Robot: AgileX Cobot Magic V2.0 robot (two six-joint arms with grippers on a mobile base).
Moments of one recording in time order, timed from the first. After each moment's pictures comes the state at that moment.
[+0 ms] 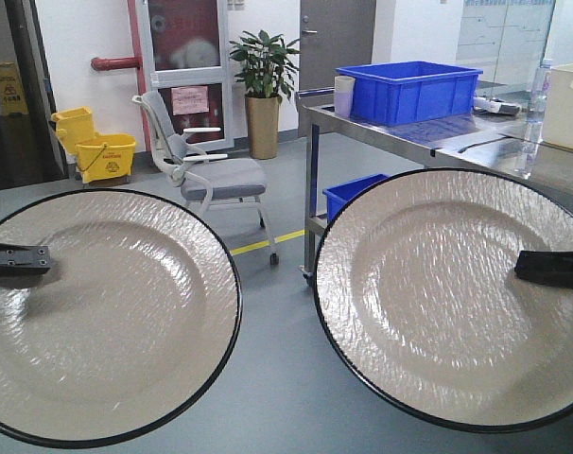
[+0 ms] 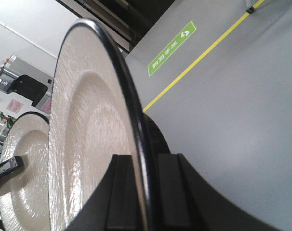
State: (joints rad) left arm 0.33 1.35 -1.20 -1.26 1.16 0.56; right arm -0.36 1.23 -1.05 1.35 1.09 -0.63
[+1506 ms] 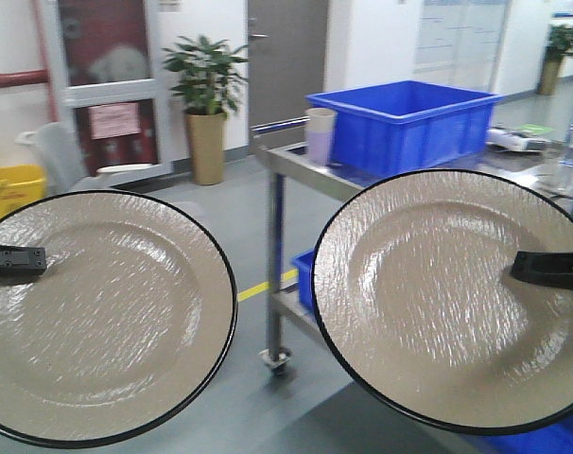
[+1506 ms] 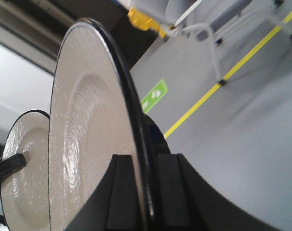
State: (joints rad) left arm 0.33 1.35 -1.20 -1.25 1.15 0.56; right arm -0.36 1.23 -1.05 1.35 1.10 -0.63
